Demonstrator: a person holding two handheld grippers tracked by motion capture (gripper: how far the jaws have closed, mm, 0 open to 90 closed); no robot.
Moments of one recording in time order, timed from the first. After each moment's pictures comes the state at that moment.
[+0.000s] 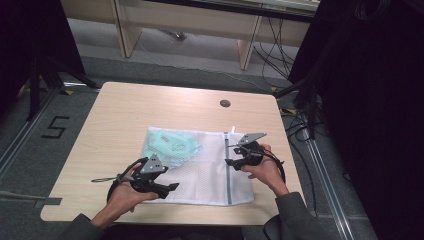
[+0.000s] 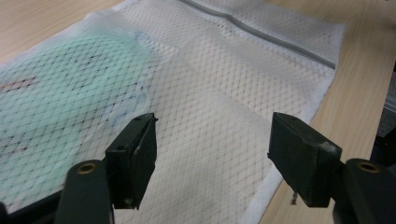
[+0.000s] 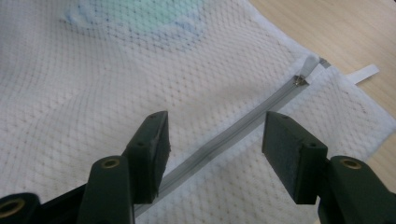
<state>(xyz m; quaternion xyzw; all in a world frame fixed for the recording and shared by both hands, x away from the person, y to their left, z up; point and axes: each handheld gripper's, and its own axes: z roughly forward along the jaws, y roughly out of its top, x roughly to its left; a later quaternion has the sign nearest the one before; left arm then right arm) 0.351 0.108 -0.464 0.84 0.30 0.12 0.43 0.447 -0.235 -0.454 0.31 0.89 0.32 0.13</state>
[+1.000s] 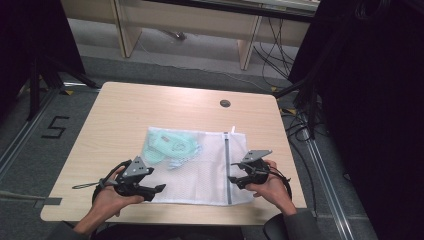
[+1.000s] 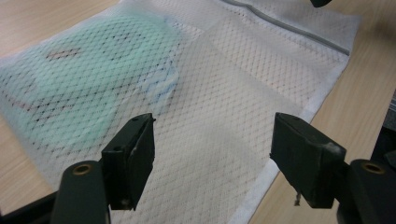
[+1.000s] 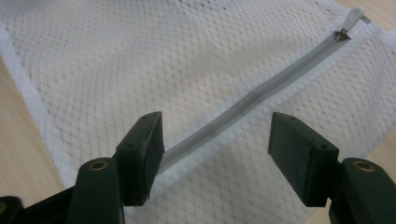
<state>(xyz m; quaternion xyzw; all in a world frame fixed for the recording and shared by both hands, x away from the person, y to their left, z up) 0.338 0.141 -0.466 0.84 0.32 0.13 0.42 0.399 -0.247 -0.467 0.30 0.89 0.33 0.12</state>
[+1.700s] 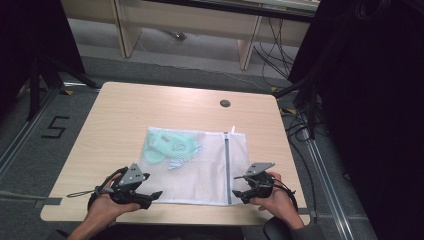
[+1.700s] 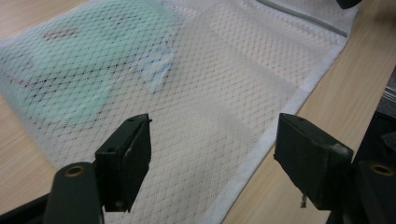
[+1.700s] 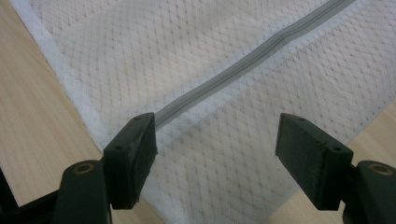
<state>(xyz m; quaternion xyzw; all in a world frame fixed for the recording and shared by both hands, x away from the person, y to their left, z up) 0.321 0.144 -0.472 0.84 0.33 0.14 0.42 0.366 -0.257 -0.476 0.32 0.90 0.29 0.10</state>
